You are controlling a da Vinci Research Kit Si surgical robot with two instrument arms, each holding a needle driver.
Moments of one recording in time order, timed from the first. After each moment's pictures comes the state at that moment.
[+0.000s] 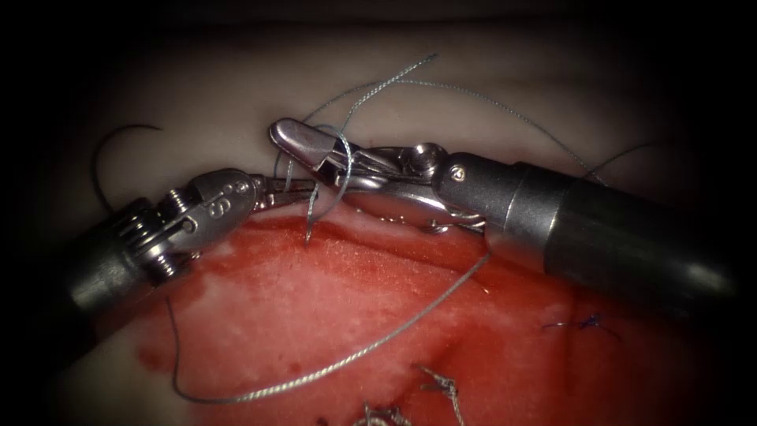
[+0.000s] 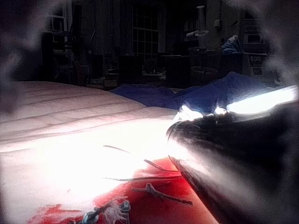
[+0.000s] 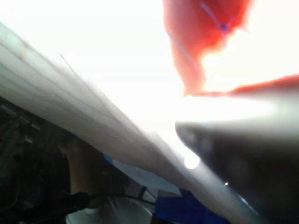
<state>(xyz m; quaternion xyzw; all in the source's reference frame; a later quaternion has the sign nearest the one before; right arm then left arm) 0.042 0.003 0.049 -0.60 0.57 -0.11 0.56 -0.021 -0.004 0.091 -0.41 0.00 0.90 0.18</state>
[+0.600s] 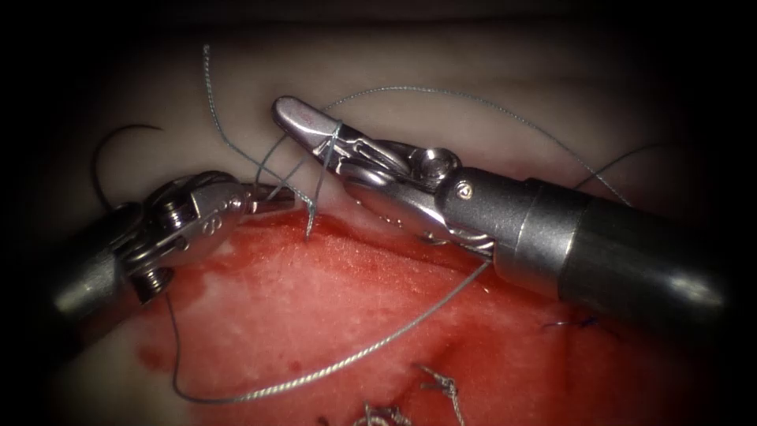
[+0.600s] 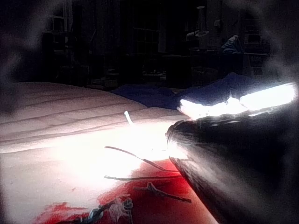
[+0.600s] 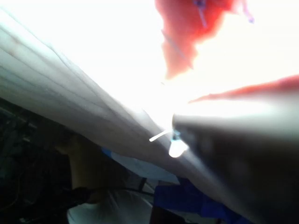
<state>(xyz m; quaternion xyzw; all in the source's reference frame) 0.041 0.005 0.045 -0.52 0.36 -0.40 0.67 -0.019 -0.005 0.090 -0.30 0.04 0.95 0.00</state>
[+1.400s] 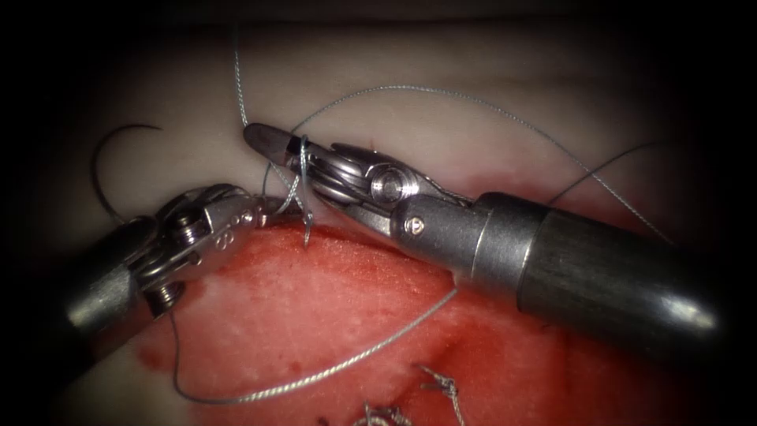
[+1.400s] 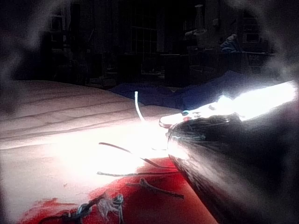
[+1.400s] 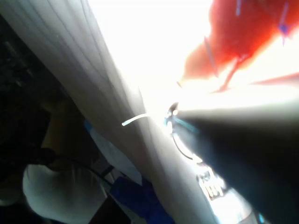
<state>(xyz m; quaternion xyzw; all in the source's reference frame) 0.044 0.004 0.046 -0.47 0.28 -0.56 0.62 -0.020 -0.005 0.090 -0.30 0.03 0.95 -0.01</state>
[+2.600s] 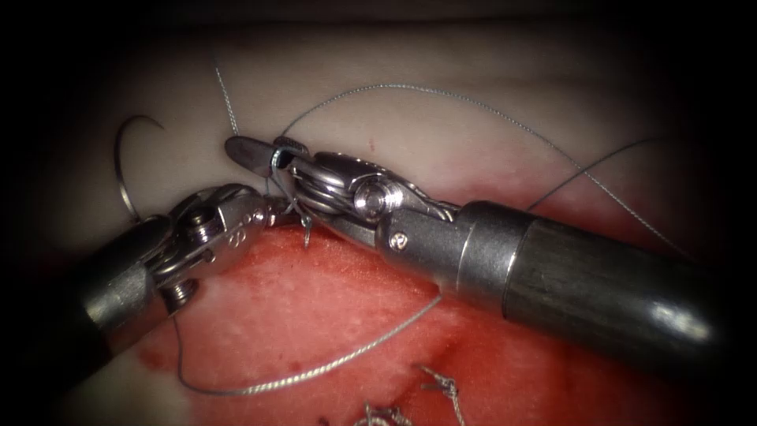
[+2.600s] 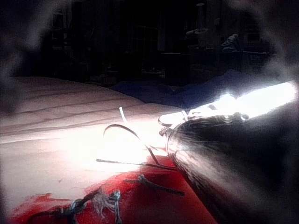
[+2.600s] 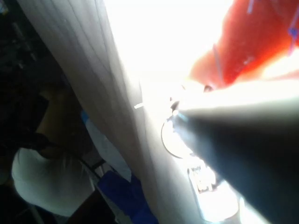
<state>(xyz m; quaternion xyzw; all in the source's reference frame) 0.046 0.003 0.047 -0.41 0.18 -0.62 0.64 -0.021 -0.006 0.092 -0.29 0.02 0.96 0.01</state>
